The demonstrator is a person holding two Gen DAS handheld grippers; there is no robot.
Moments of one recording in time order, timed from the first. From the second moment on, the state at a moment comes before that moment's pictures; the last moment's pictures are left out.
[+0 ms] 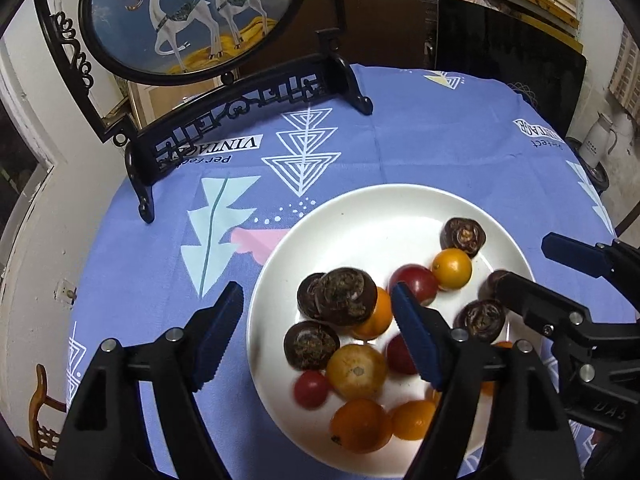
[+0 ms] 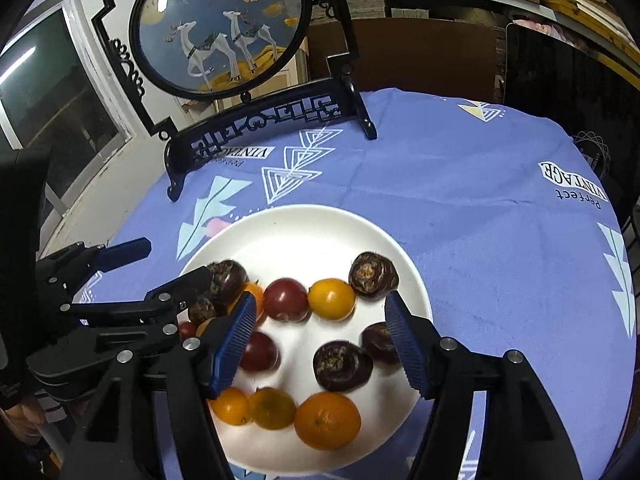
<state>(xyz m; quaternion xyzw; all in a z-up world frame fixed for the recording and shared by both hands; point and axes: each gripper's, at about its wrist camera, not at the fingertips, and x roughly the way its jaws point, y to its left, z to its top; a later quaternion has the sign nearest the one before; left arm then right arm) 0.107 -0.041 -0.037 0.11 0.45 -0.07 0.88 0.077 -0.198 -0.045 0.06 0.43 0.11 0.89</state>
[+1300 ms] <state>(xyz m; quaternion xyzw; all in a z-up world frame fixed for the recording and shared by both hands) 0.036 0.050 -0.060 0.05 0.50 -0.02 0.87 -0.109 -0.361 -0.147 0.05 0.46 -0.16 0.87</state>
